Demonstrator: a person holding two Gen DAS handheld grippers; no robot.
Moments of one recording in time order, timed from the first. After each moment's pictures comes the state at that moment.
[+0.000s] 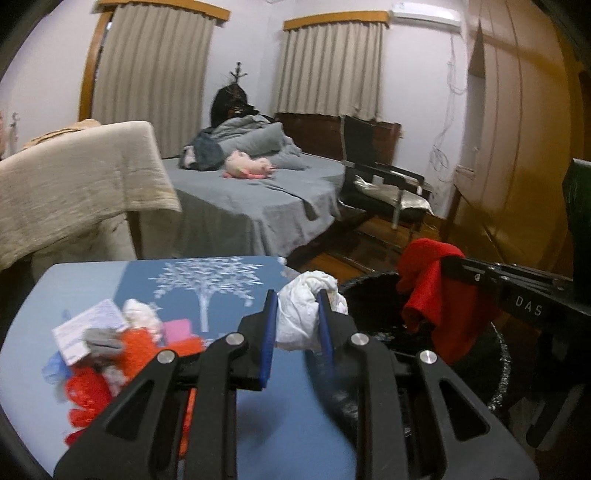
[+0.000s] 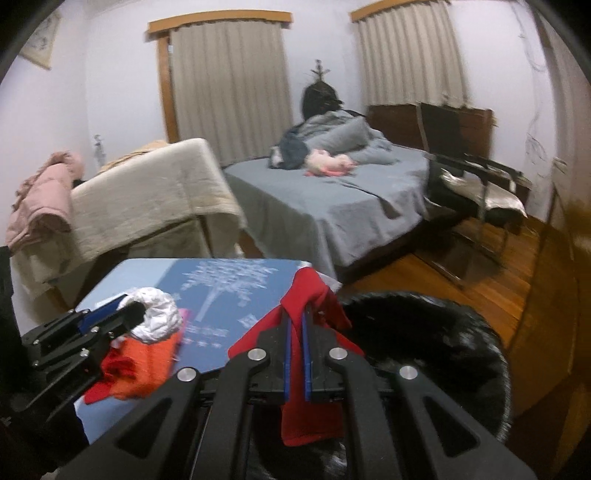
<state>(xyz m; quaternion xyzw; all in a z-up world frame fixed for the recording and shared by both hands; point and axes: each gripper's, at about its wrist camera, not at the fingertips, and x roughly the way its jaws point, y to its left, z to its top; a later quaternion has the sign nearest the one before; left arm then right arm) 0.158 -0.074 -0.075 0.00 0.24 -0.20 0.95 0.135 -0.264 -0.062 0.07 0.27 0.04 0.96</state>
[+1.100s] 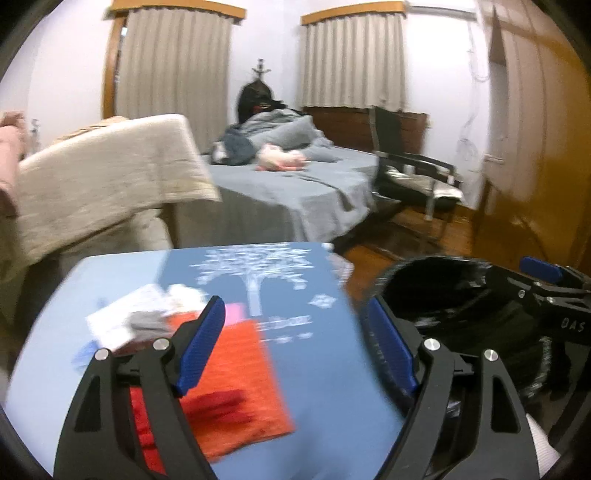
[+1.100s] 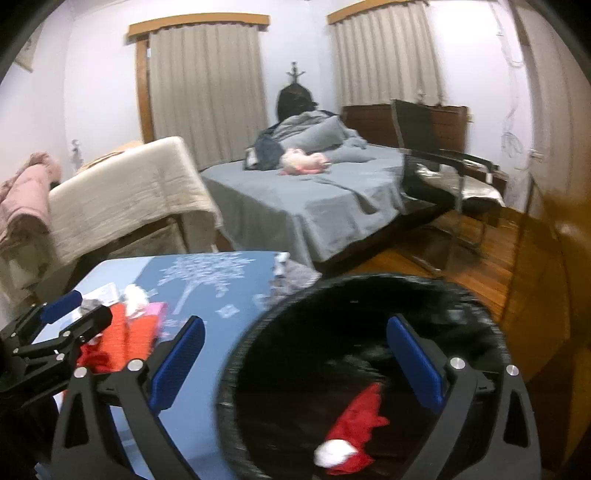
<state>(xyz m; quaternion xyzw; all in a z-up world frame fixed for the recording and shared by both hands) 0.156 -0.019 -0.093 0.02 0.25 -0.12 0.96 0.133 -0.240 -0.088 0.07 0.26 0.00 0.96</state>
